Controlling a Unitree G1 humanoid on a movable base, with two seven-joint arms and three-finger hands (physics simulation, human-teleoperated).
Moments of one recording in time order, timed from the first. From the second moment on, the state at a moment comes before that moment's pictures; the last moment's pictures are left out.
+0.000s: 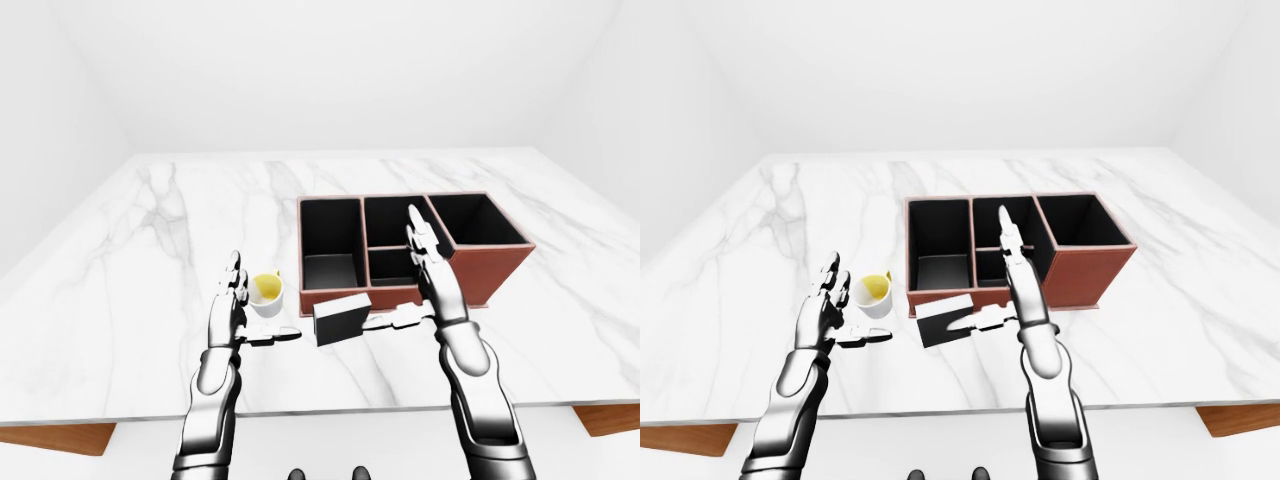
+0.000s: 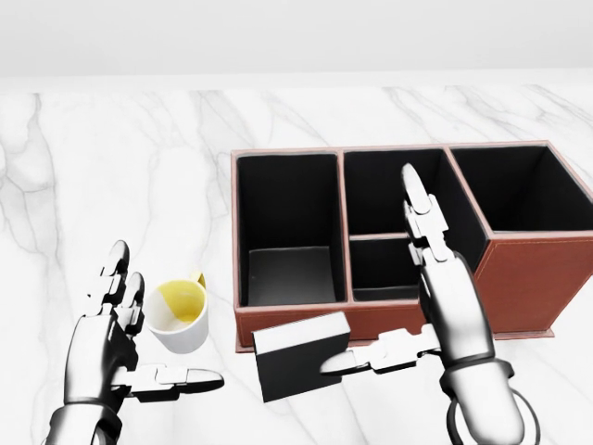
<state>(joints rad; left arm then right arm) 0.00 0.02 0.06 0.00 -0.06 0.02 -0.04 -0.03 -0.04 0.02 -0.30 -0.20 0.09 0.11</state>
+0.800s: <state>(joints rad) -0.01 0.03 0.07 0.03 -0.07 0.00 -0.04 -0.07 0.05 0.25 -0.67 -1.28 0.09 0.70</state>
